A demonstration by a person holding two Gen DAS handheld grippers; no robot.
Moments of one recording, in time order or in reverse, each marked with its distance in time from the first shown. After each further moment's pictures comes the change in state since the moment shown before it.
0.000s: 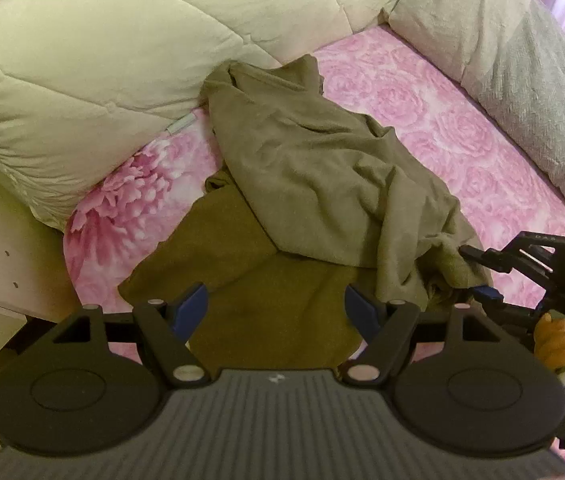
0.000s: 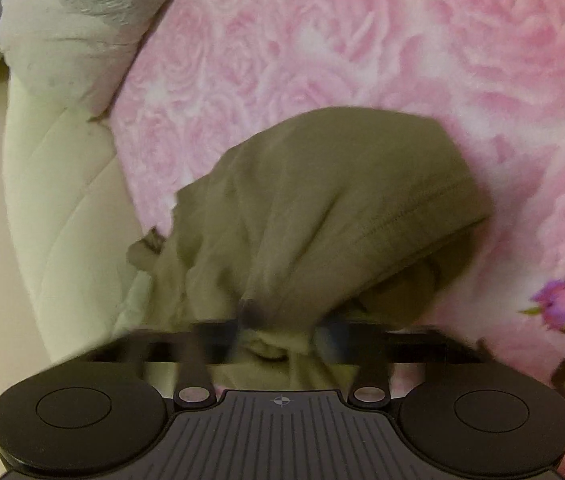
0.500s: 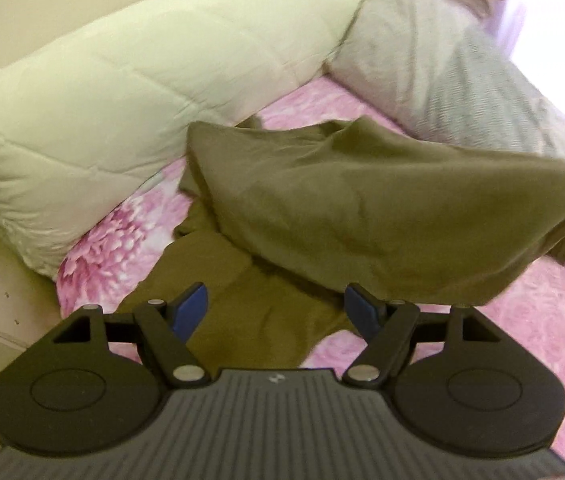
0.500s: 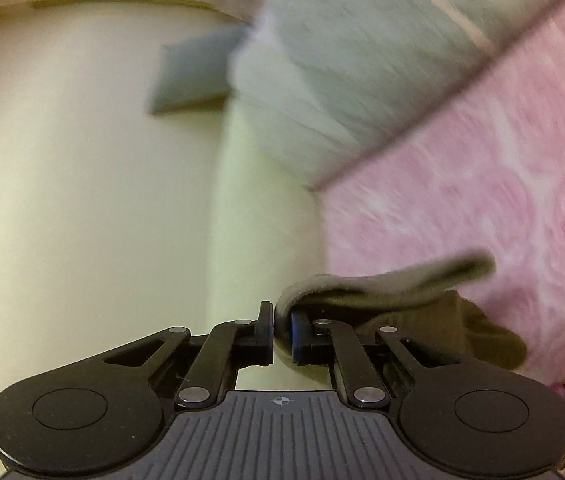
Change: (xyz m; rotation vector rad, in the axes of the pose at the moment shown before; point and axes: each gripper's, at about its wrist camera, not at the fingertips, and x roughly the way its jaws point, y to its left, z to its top) left arm -0.090 -0.036 -0.015 0.106 -0.158 -0.106; right arm -0.228 0.077 -0.045 -0.361 -0.248 0.447
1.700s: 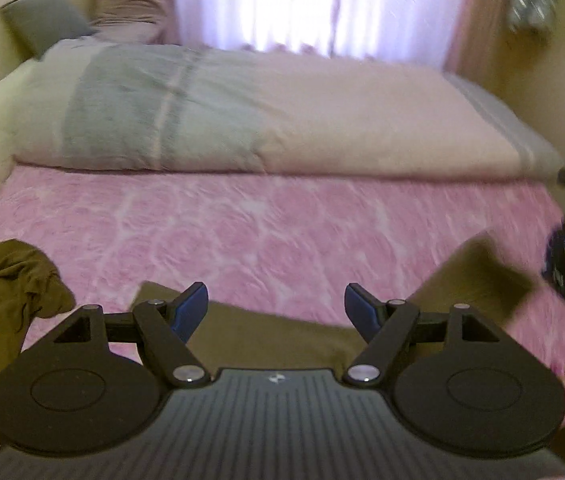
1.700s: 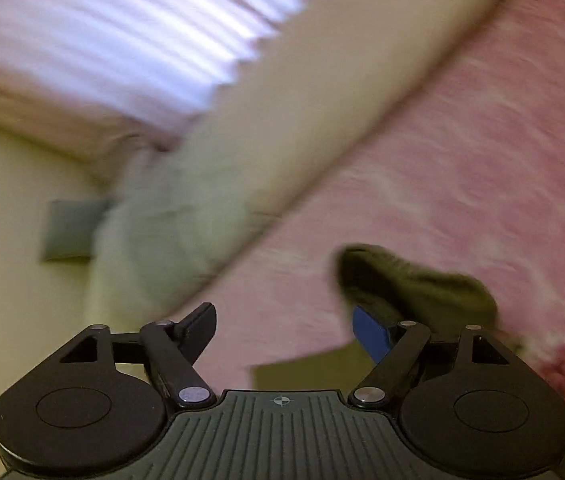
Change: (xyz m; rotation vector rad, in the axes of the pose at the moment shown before) left arm -0.225 -0.339 -0.213 0.639 -0.057 -0.475; right arm -0.470 0.006 -0.087 0.058 -0.339 -0.561
